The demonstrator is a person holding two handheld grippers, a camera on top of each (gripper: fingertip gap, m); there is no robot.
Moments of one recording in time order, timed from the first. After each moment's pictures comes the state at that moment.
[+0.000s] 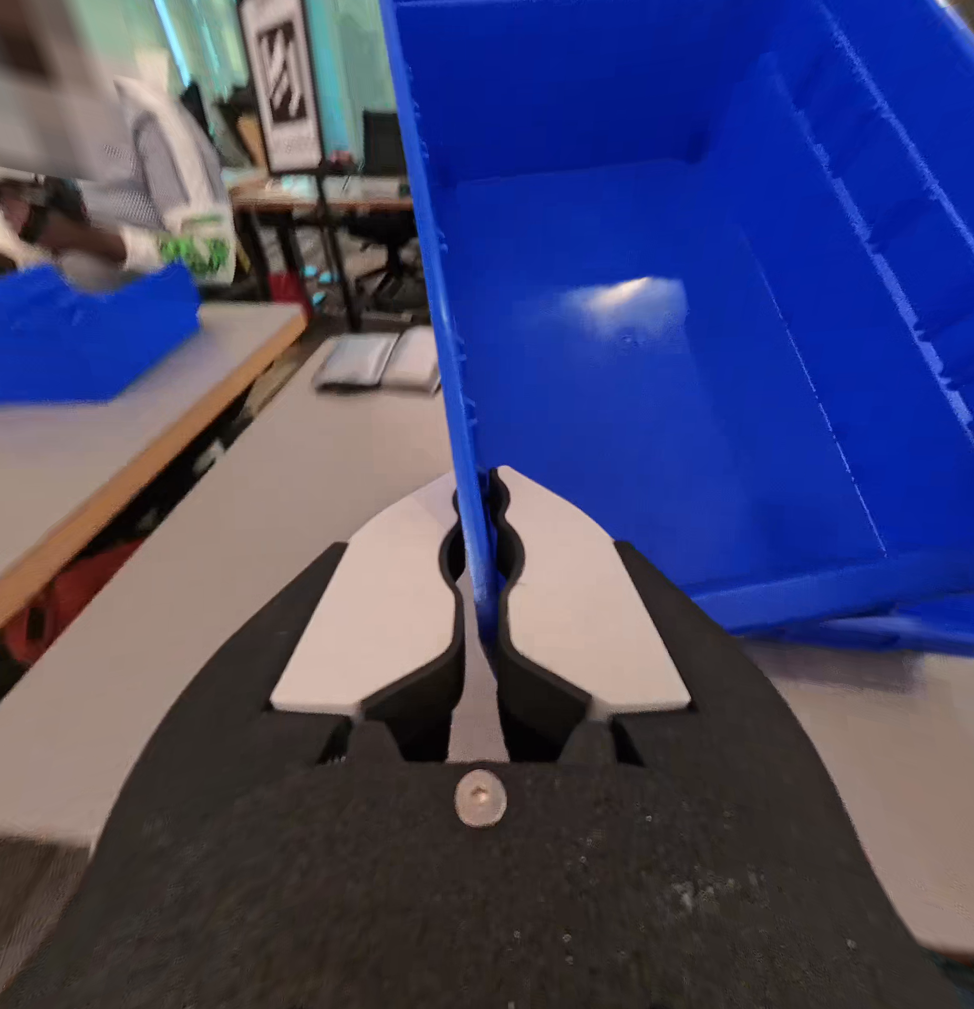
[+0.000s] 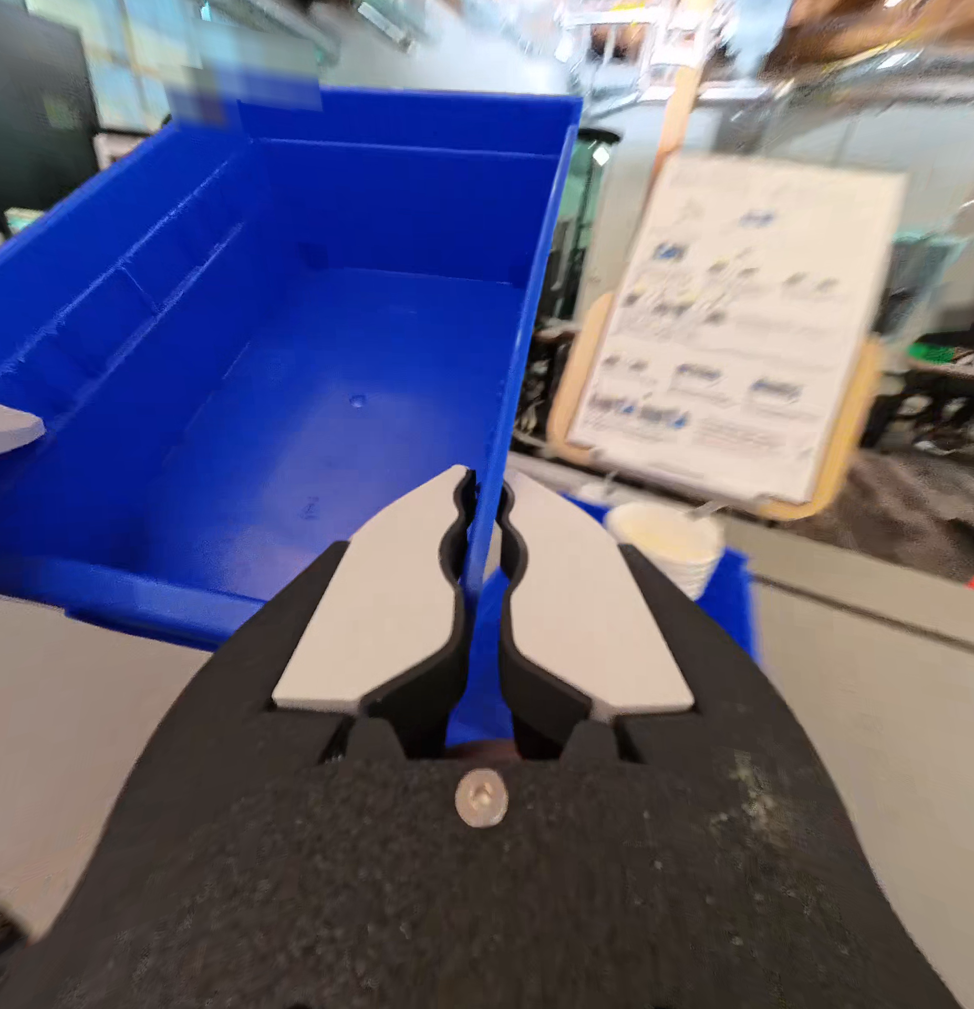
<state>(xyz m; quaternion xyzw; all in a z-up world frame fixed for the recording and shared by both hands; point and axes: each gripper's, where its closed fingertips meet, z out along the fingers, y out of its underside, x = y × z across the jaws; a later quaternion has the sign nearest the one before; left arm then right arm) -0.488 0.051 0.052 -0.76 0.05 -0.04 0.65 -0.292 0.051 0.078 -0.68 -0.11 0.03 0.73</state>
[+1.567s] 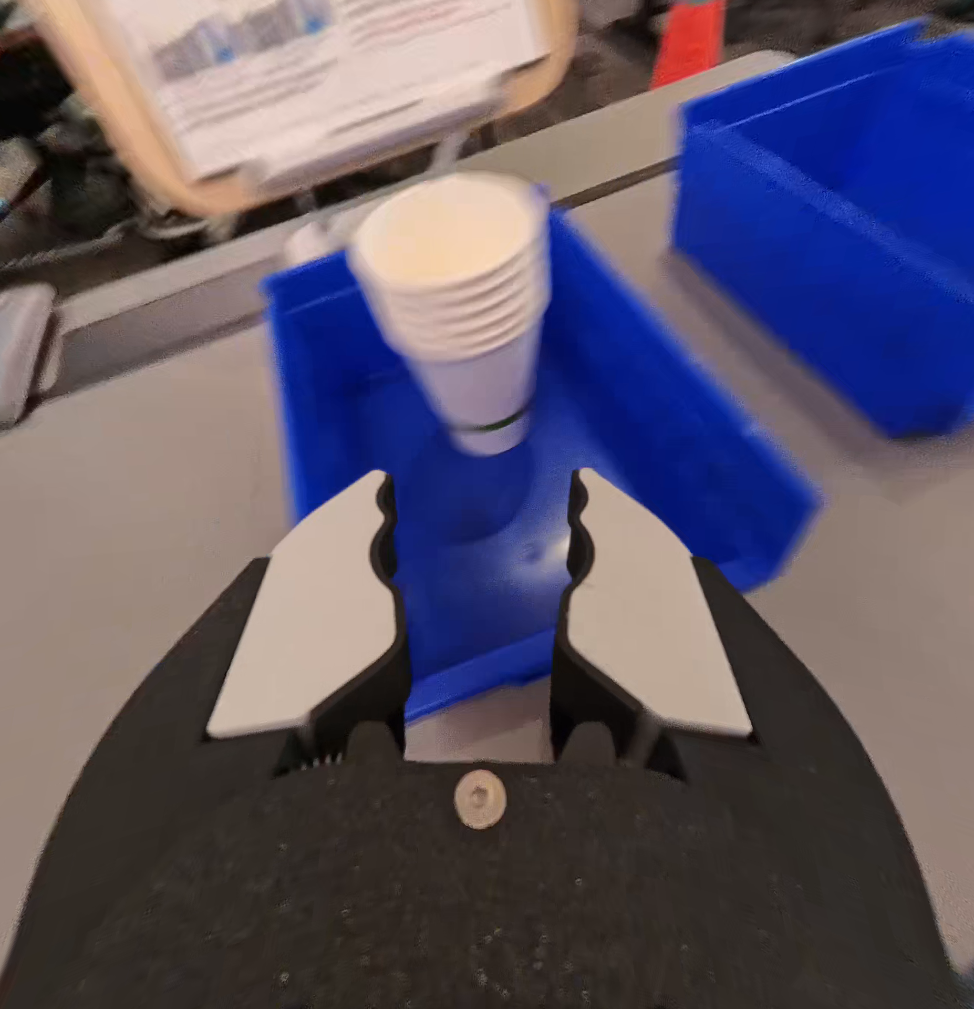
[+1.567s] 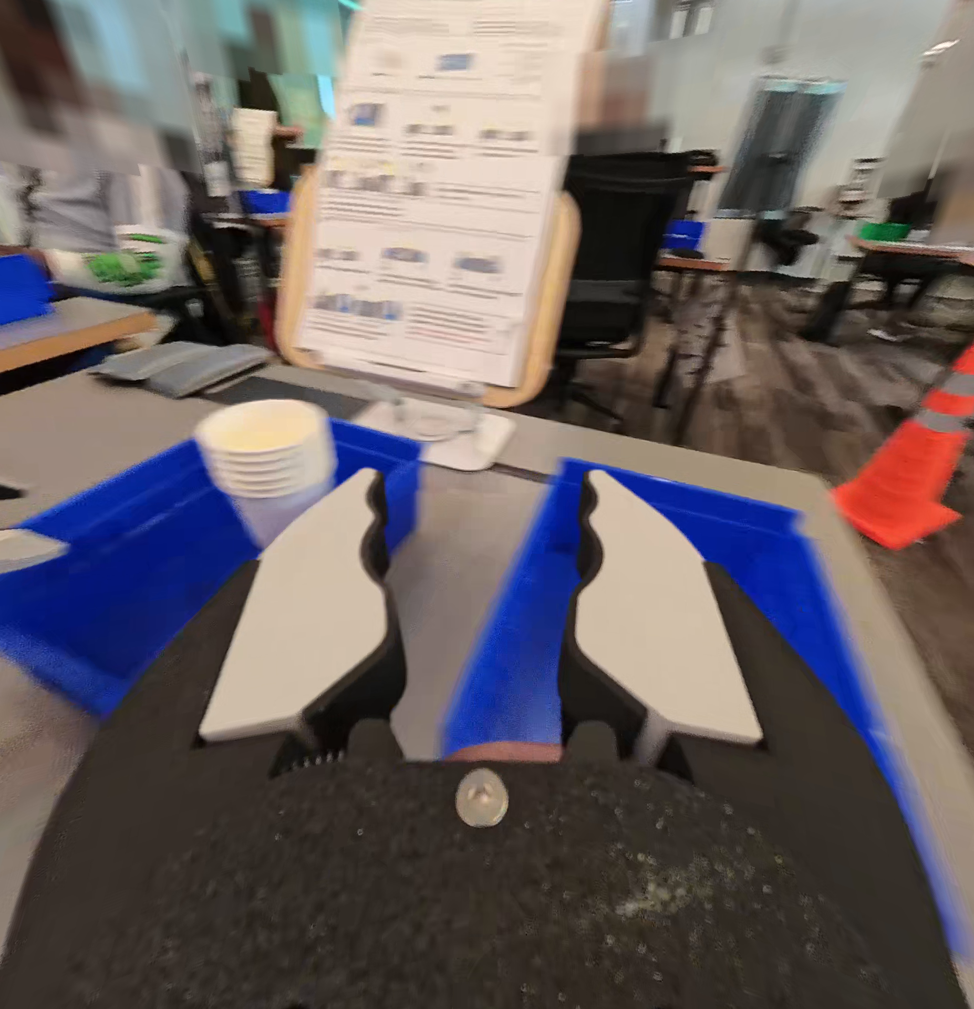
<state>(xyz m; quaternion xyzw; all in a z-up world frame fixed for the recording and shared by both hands) -0.233 0.123 -0.051 -0.82 0.28 -0.09 0.50 0.029 0.085 0.046 -0.73 -0.07 0.03 0.67</state>
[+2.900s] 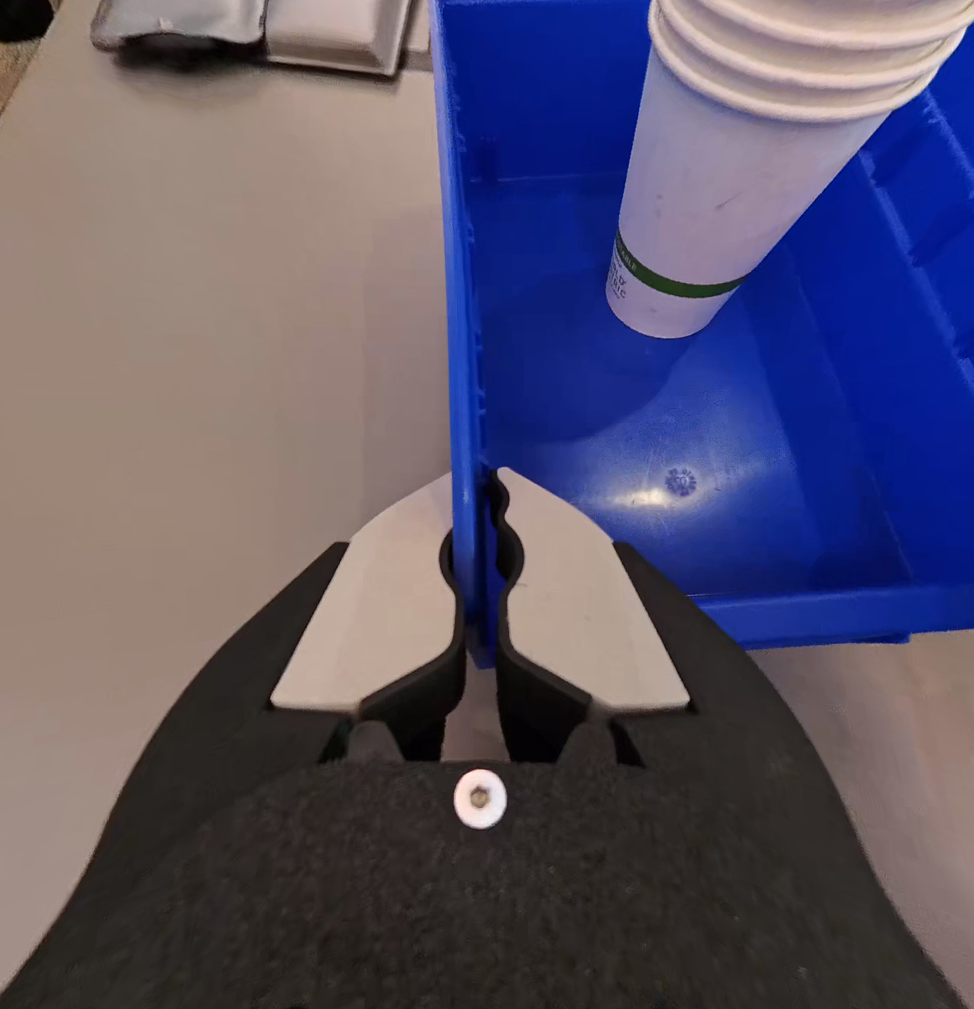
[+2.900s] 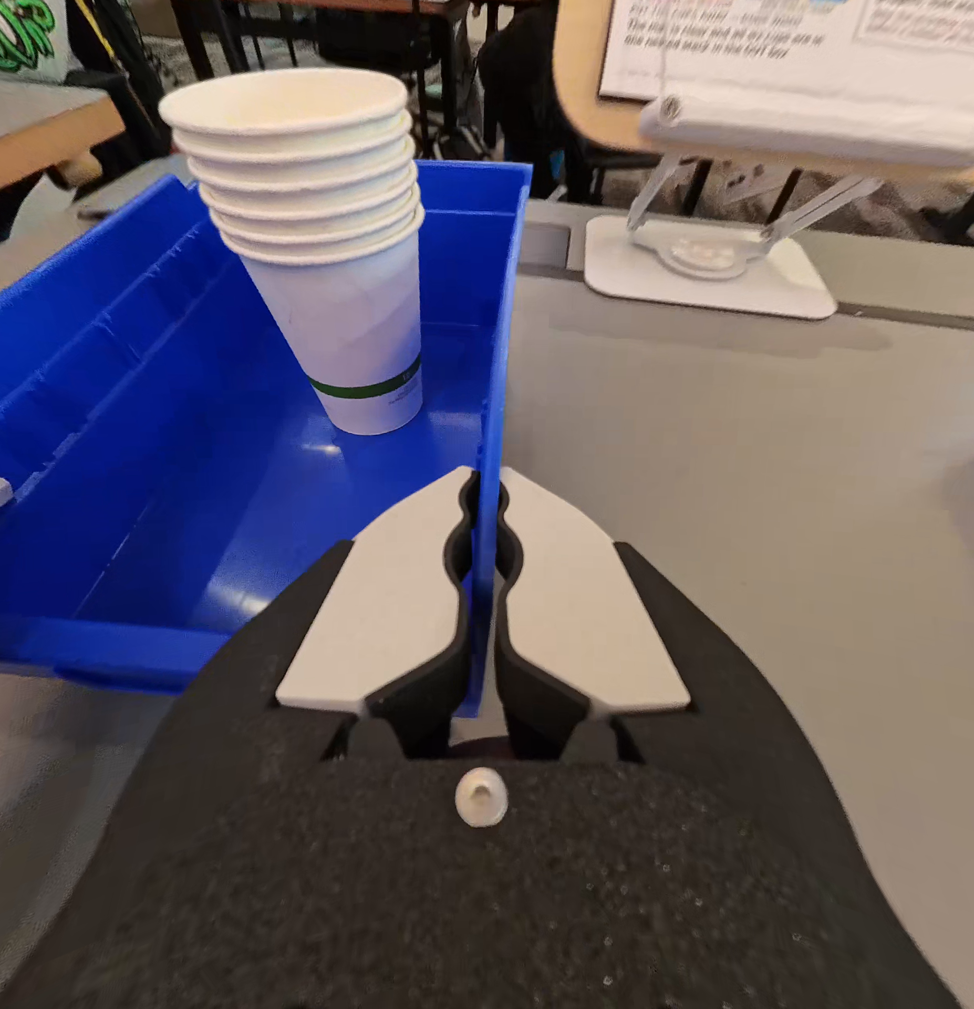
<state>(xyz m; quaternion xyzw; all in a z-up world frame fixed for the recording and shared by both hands) -0.524 0.209 -0.130 -0.90 0.08 -0.06 0.43 -0.336 0.189 -0.102 -0.83 0.01 -0.03 0.56</state>
